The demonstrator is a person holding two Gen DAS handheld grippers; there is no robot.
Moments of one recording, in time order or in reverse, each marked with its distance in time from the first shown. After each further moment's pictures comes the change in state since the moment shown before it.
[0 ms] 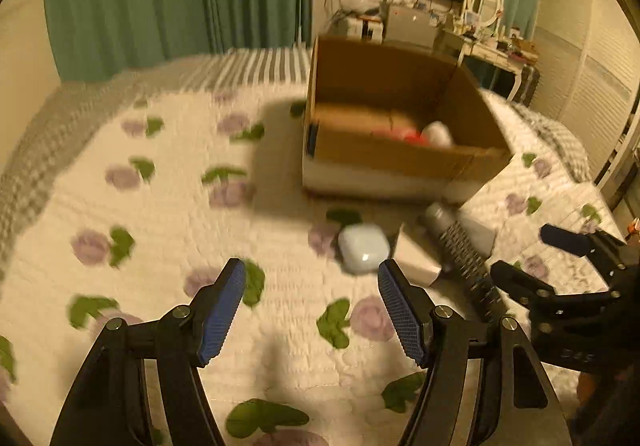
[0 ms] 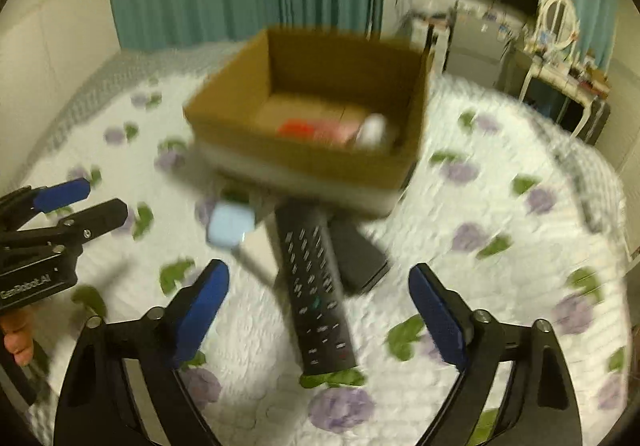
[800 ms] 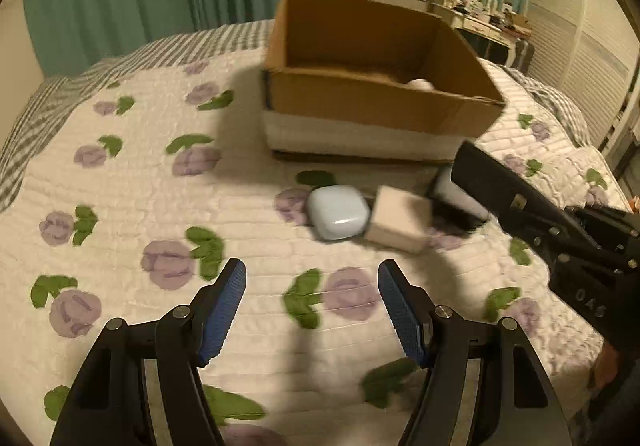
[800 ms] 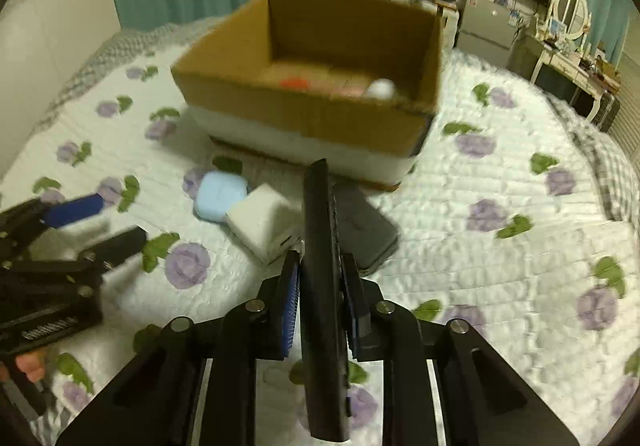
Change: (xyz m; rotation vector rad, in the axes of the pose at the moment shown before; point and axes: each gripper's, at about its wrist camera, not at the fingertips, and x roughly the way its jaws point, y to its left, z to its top) left arm 0.014 -0.033 -0.014 0.052 0.060 -0.020; right arm -0.004 -0.020 -0.015 -0.014 0.022 0.015
